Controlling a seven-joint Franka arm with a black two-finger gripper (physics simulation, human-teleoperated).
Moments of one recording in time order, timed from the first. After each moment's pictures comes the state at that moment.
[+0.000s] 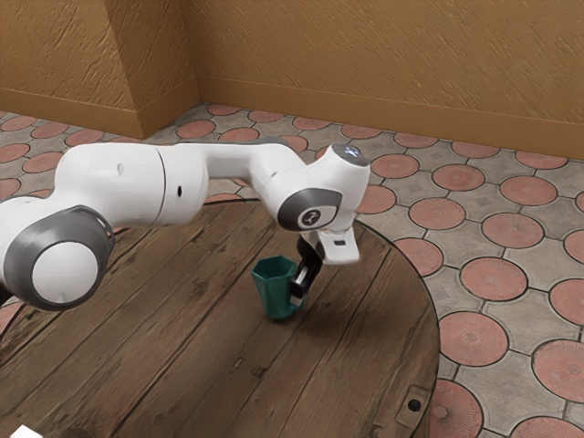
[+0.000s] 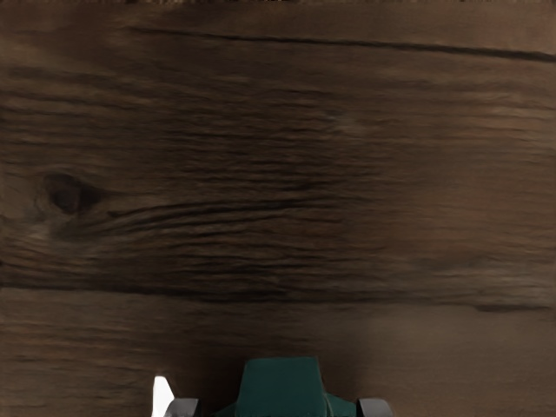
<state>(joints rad) -0.12 0.74 -0.29 -1.36 0.45 1.80 0.96</state>
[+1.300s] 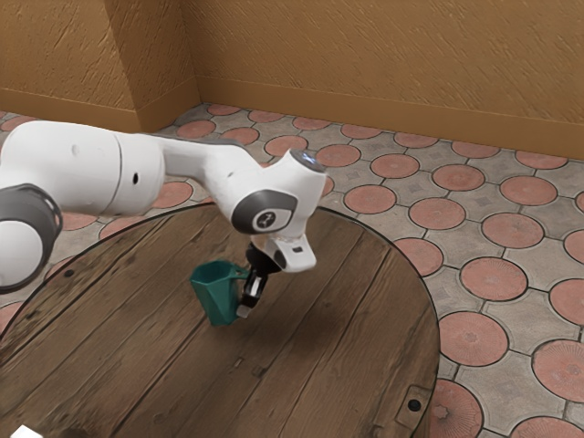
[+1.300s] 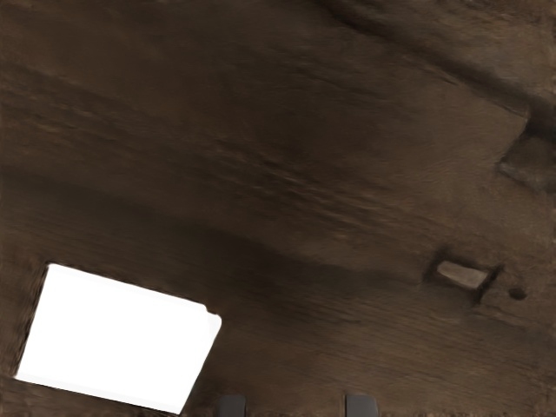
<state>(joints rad) -0.05 0.52 -0.24 -1.69 0.40 1.79 0.73</state>
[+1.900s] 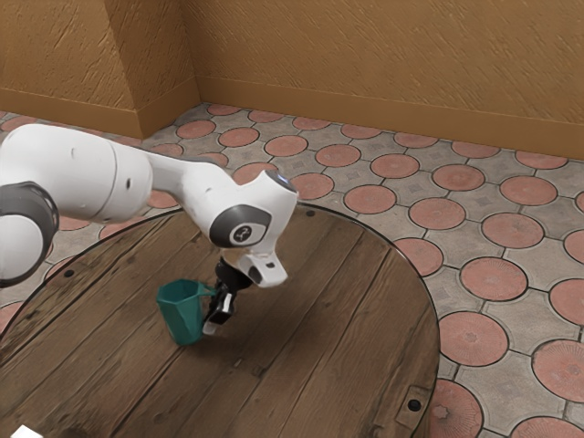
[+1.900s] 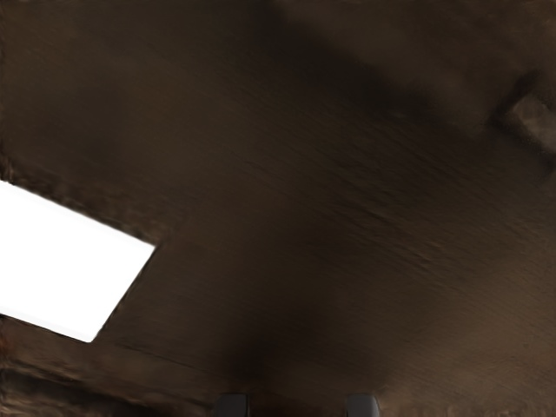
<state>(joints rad) -0.01 0.52 -0.18 -1.79 0.39 1.78 0.62</state>
